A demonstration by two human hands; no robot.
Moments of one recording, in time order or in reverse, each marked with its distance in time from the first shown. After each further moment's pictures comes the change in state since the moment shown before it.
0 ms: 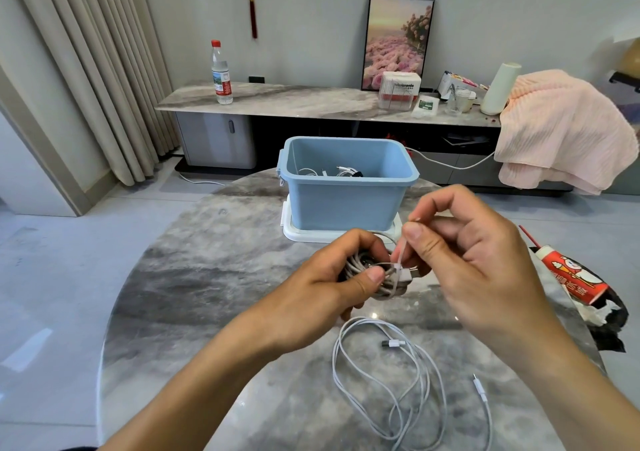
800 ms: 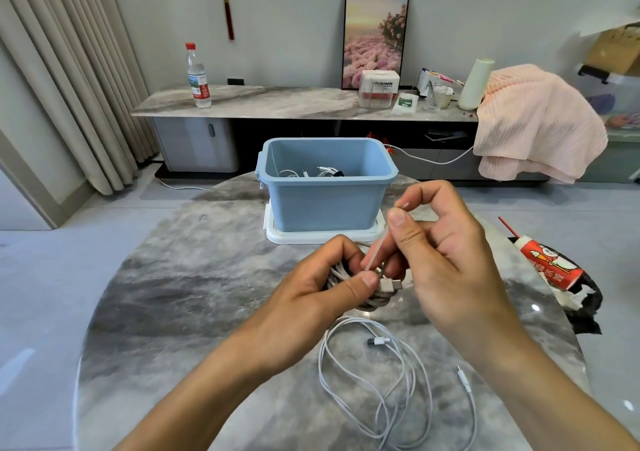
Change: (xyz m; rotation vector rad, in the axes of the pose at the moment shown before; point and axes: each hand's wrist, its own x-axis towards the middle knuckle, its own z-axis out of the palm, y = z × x) left_hand -0.003 0.002 0.015 -0.120 0.034 0.048; right_hand -0.002 -0.002 0.007 0.178 0.064 0.048
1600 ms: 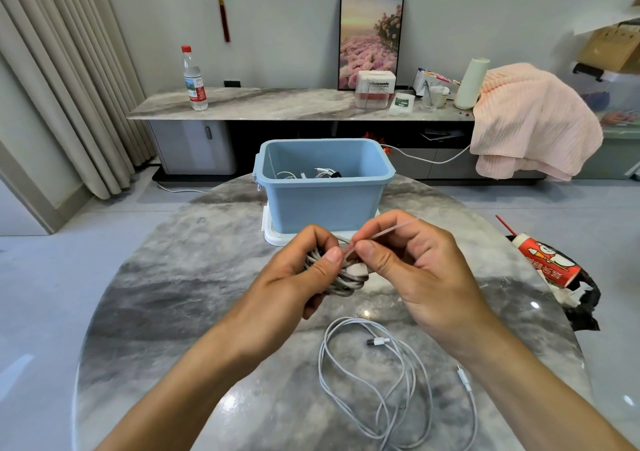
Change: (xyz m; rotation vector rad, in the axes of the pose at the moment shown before) left_hand 0.001 0.003 -0.015 0.041 0.121 -0.105; right_hand 0.004 0.024 -0.001 0.126 -0.111 0.094
